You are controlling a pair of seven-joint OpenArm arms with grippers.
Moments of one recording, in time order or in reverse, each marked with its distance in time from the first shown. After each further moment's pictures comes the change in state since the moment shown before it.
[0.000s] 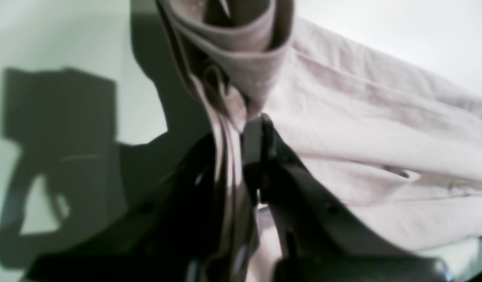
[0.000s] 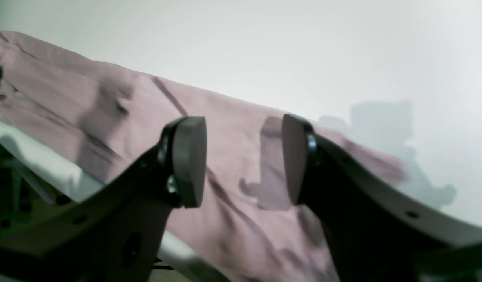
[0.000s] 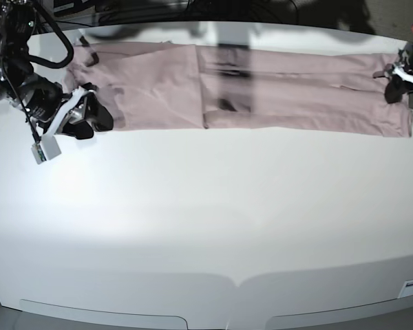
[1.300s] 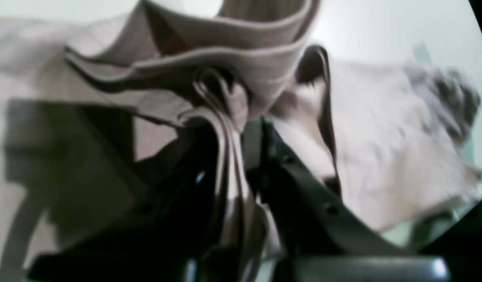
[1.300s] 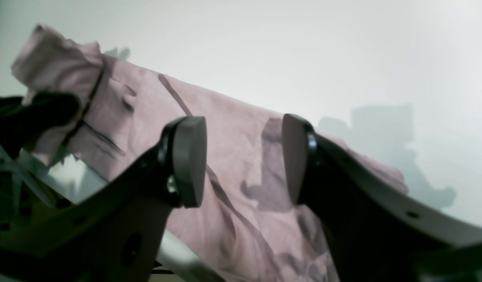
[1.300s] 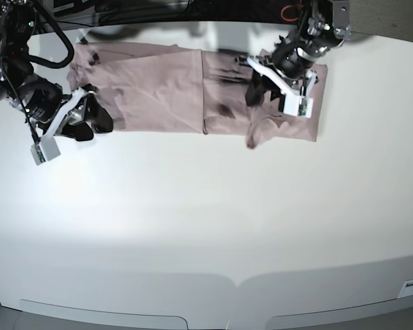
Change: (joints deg) left arm 3.3 33.0 25.4 27.1 25.7 13.4 0.5; right arm 0.0 0.0 0.0 0.0 0.0 0.0 0.8
